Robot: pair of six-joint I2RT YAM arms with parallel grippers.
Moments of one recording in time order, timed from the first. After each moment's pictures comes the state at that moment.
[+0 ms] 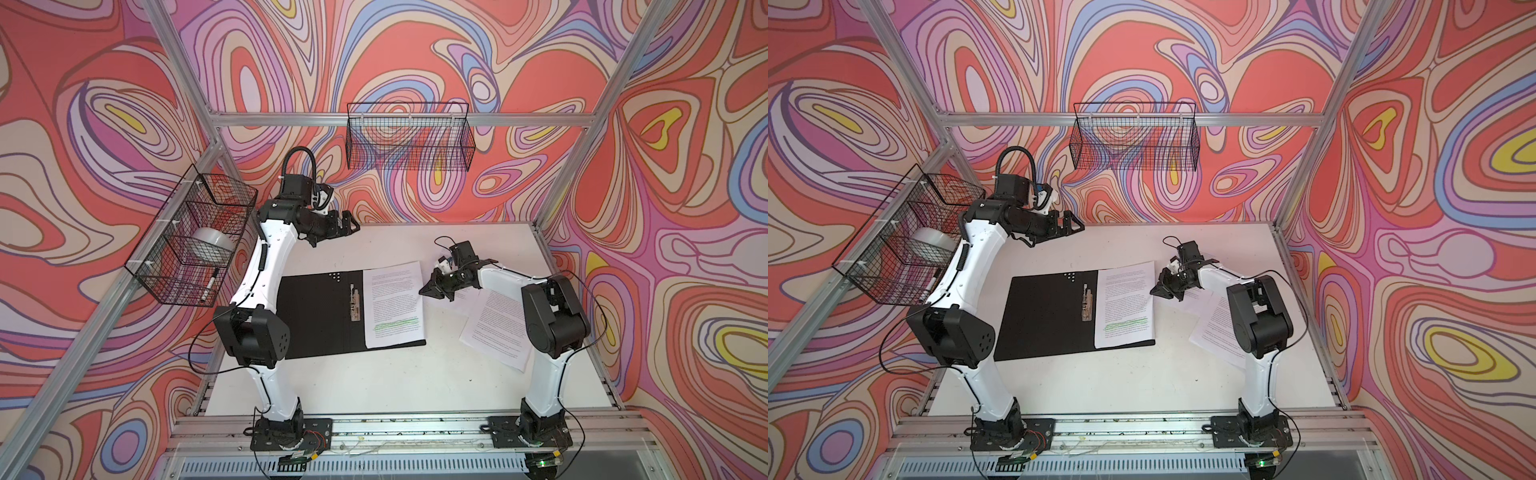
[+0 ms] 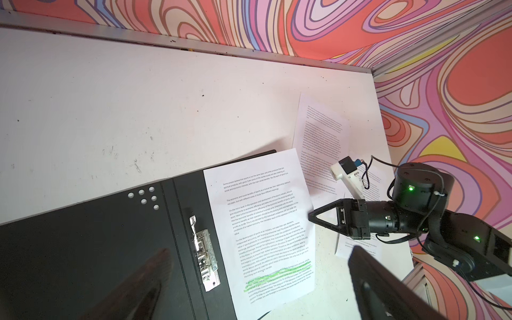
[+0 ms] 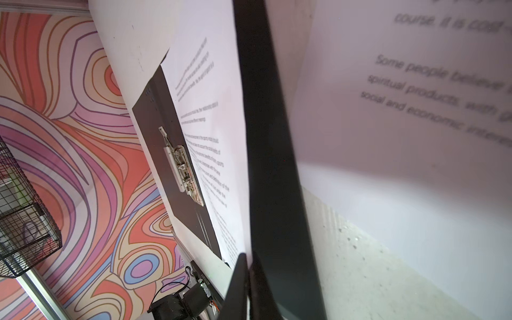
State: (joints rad) left arm -0.09 1.85 2.04 -1.08 0.46 -0.23; right arm 0.31 1.97 1.30 -0.39 -0.72 0.76
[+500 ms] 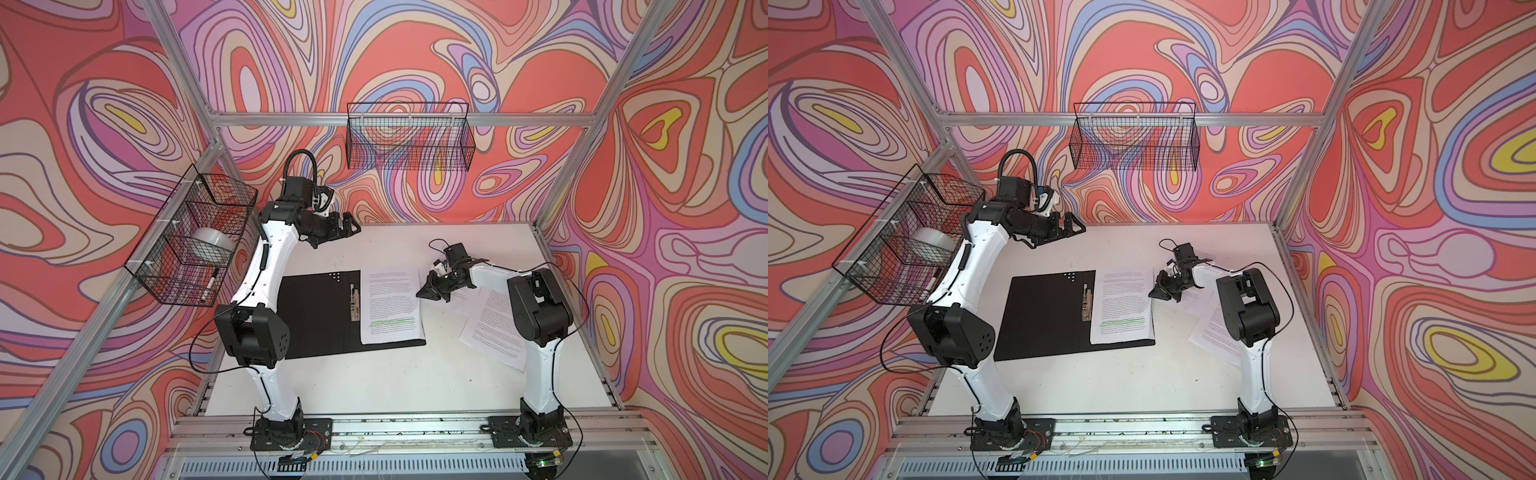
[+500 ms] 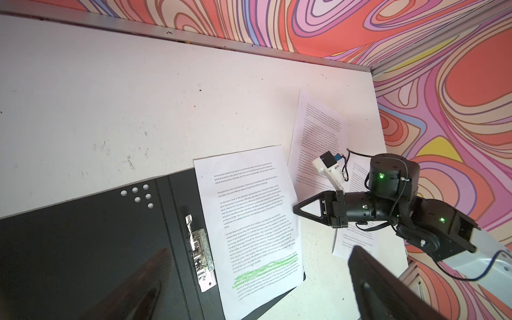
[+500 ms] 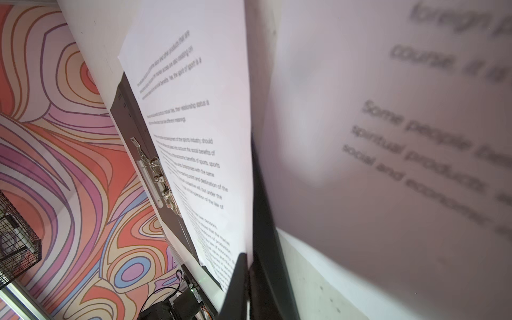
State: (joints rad) left arm -0.09 1.85 2.01 -1.06 0.48 -0.24; right arm 0.31 2.11 1.39 -0.41 -0.74 0.71
